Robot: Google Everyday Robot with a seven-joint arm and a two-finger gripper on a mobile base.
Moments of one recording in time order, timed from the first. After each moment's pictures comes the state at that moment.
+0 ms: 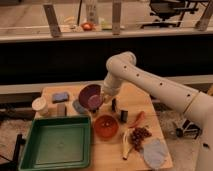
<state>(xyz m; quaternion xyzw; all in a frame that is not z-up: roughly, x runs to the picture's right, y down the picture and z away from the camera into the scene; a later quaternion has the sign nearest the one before) 0.008 0.051 0.755 -0.18 -0.30 -0.53 0.78</state>
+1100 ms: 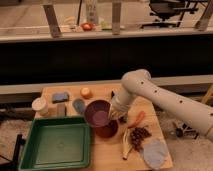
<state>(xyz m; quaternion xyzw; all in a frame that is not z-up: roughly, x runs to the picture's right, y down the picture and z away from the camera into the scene) 0.048 0.136 0.737 -0.18 -0.36 -0.53 0.75</state>
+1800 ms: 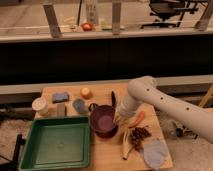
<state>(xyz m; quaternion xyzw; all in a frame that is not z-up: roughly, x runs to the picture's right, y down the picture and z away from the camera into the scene) 0.073 0.160 0.742 -0.19 -0.35 -0.52 0.75</state>
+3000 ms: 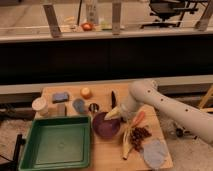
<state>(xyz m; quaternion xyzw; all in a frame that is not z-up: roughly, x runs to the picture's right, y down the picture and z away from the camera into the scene) 0.074 0.170 0.758 -0.18 -0.37 -0.52 0.75</state>
